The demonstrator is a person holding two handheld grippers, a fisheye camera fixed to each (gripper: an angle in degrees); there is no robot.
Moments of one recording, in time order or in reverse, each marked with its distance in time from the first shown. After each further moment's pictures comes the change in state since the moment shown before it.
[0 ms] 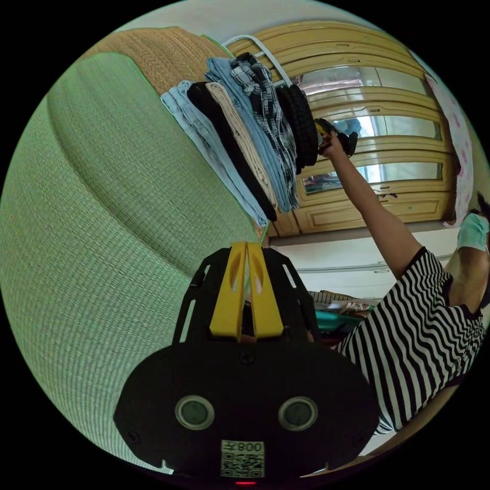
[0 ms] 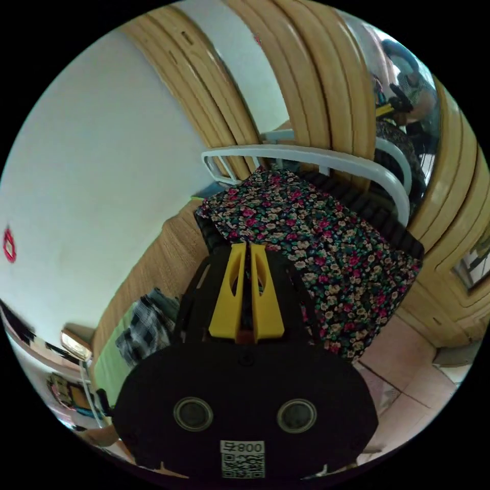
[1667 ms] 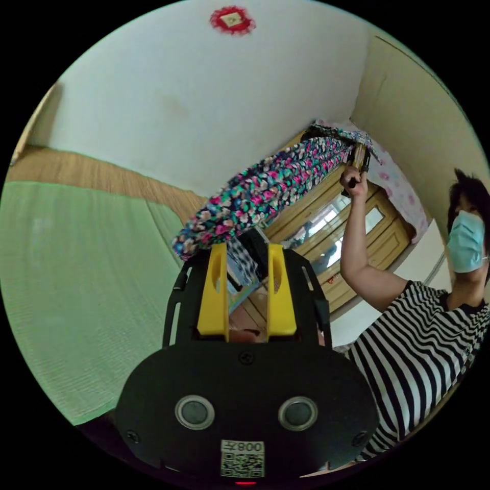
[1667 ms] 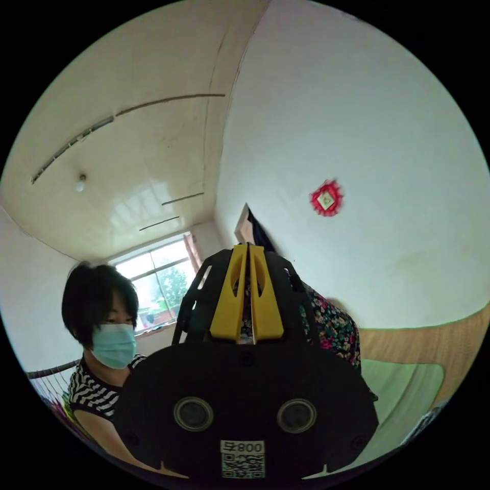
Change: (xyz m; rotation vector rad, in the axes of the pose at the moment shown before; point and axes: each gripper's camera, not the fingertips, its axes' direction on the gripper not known) left arm 0.012 0.902 -0.280 1.326 0.926 0.708; right arm -0.219 0.259 -0.169 -0.097 -1.584 -0.630
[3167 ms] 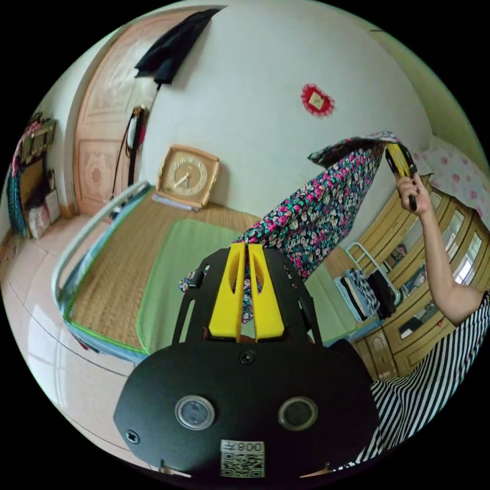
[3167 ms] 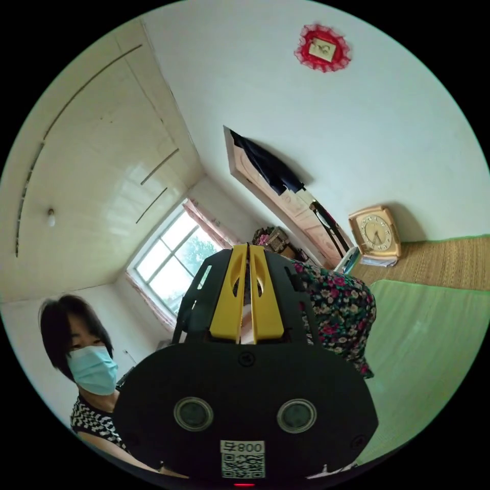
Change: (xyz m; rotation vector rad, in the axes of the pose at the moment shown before) left arm 0.378 -0.097 -0.289 0.276 -0.778 -0.054; right arm 0.329 0.052 0.301 -0.283 -0.098 0.302
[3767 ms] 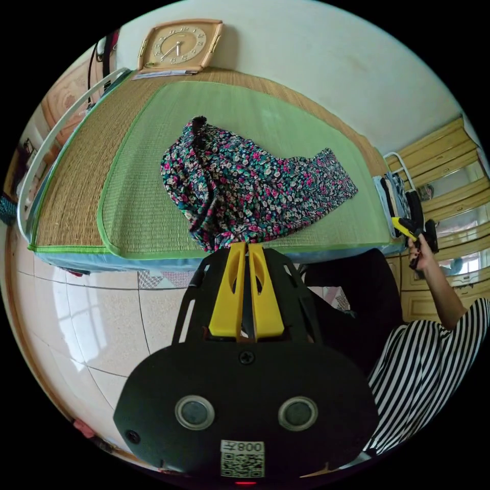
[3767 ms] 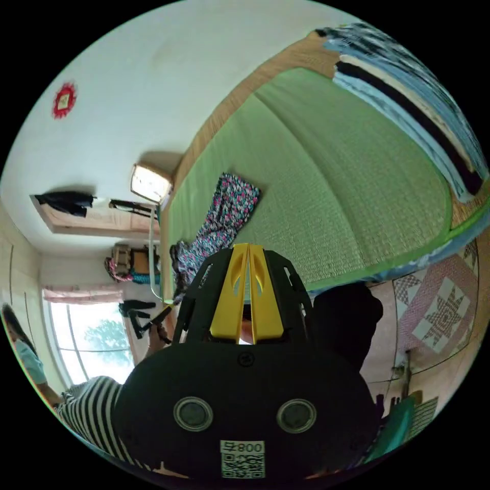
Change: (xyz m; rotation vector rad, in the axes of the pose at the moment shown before) left arm -0.015 0.064 0.117 -0.726 -0.064 -0.035; right arm 0.287 0.211 -0.215 -0.125 0.871 0.773
